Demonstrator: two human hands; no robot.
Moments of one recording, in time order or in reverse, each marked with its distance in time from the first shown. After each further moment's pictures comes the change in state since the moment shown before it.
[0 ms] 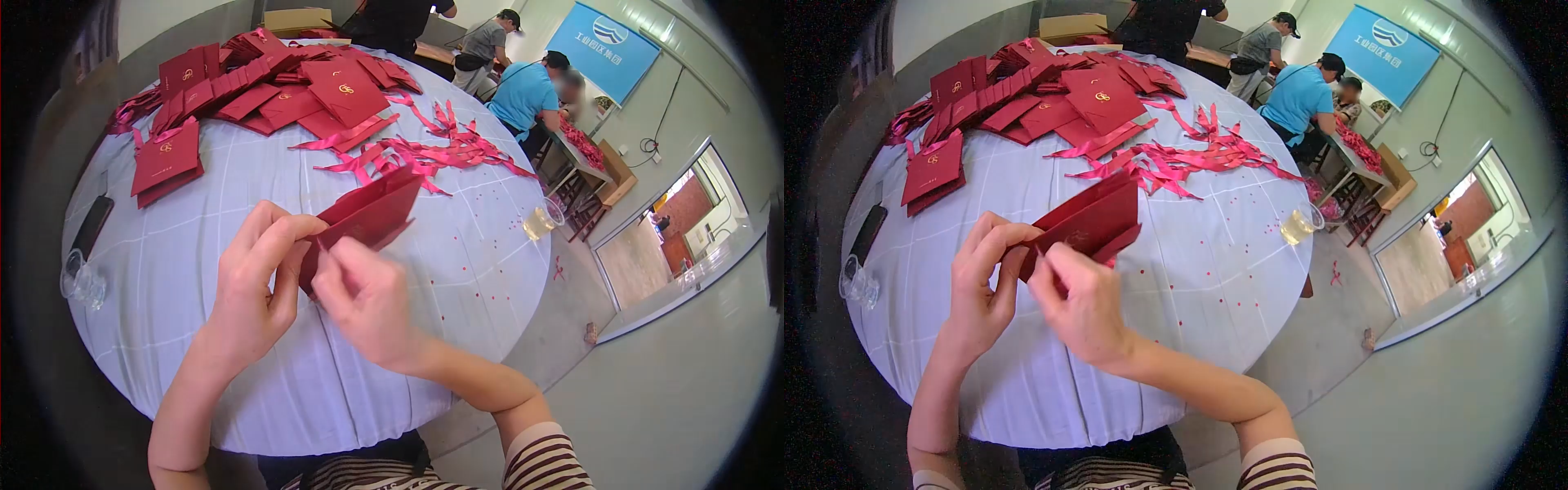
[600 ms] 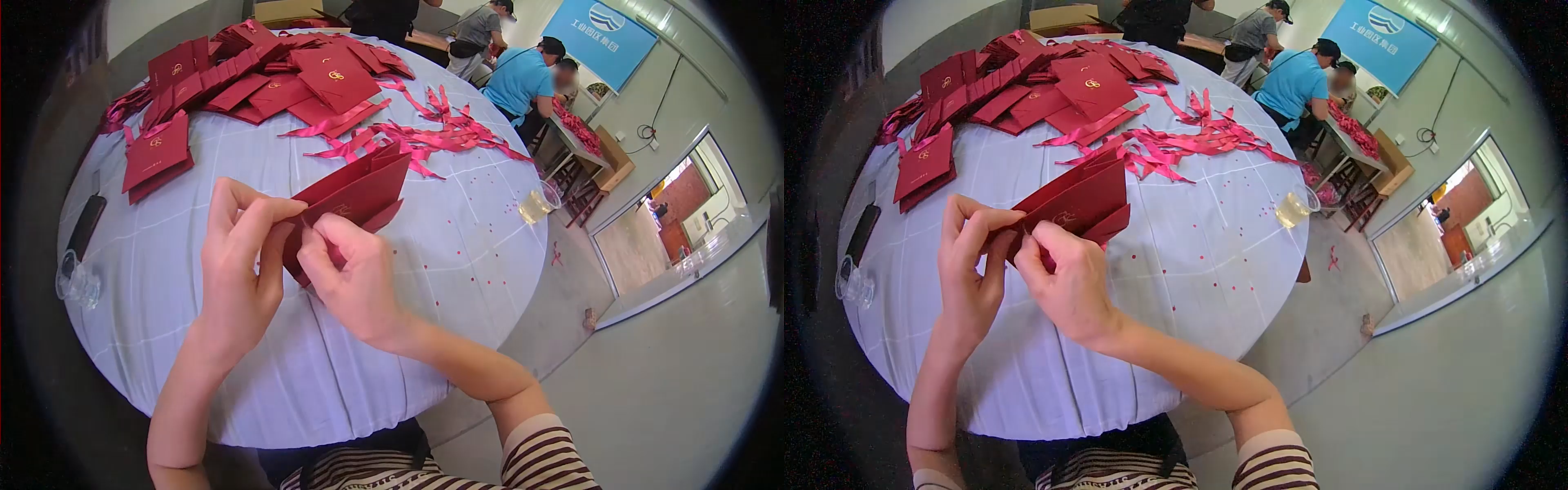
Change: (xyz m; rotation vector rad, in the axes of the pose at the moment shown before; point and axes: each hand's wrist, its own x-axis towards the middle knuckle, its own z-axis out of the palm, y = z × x) left_hand -0.001 -0.003 0.007 0.182 0.096 0.103; right_hand 0.005 0.006 0.003 0.074 -0.011 0.089
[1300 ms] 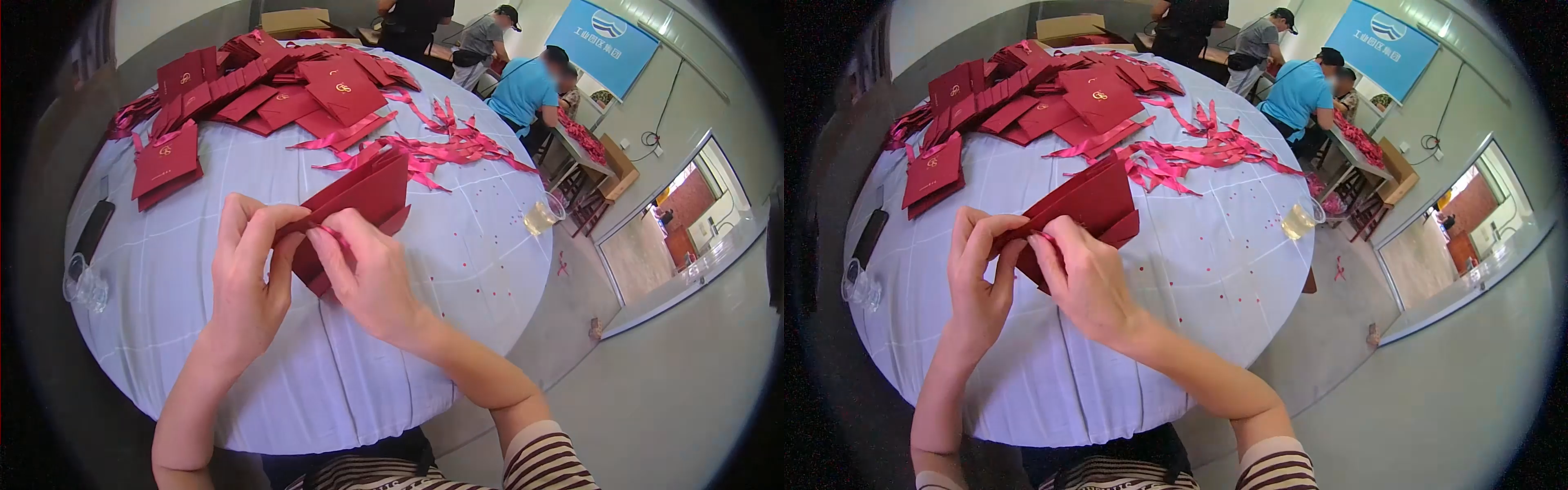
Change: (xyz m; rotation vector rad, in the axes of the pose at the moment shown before) left_hand -0.001 -0.002 0.002 -0.016 0.048 -0.058; right_hand 0.011 0.009 -0.010 -0.157 -0.055 -0.214
